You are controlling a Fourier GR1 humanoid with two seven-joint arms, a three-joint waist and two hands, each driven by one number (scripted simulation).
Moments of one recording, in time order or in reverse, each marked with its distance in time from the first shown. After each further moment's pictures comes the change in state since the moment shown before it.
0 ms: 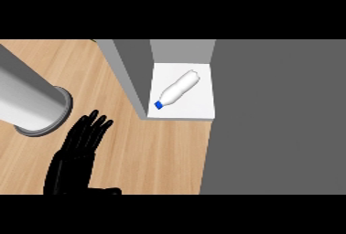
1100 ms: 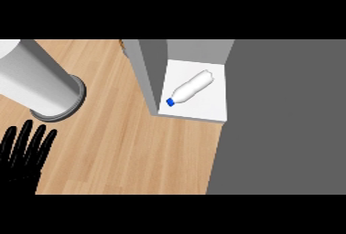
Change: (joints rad) left arm 0.226 0.216 0.205 -0.126 0.180 -0.229 0.000; right arm -0.208 -0.015 0.138 0.009 0.007 -0.126 0.169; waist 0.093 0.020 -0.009
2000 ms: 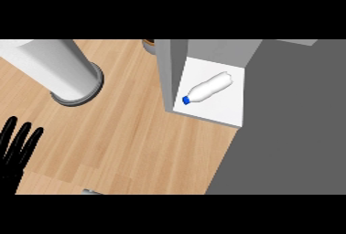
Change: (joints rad) left arm 0.005 0.096 0.071 -0.003 0.056 -0.137 0.023; right arm -0.223 -0.051 -0.034 0.001 -0.036 0.067 0.106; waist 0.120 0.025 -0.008
